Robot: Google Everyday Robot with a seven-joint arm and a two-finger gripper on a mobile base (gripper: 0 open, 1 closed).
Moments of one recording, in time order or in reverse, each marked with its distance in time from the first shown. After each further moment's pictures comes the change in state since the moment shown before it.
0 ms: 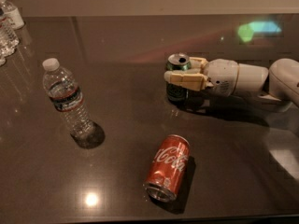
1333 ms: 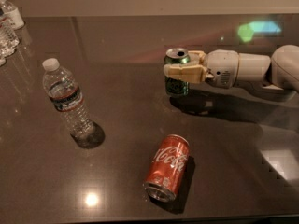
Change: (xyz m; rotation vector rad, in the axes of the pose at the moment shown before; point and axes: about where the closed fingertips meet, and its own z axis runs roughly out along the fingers) arm -0.019 0.005 0.005 -0.022 0.047 0.017
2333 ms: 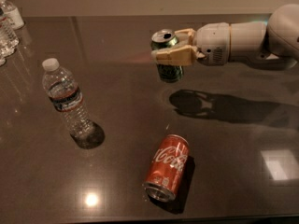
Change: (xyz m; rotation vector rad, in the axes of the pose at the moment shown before) arm -0.044 0.013 0.031 -0.037 0.139 -0.134
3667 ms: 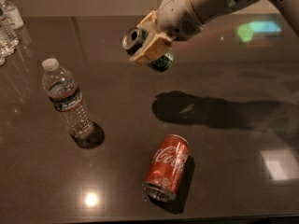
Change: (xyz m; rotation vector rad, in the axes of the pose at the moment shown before) arm -0.018 0.025 0.049 -0.164 0.479 -0.341
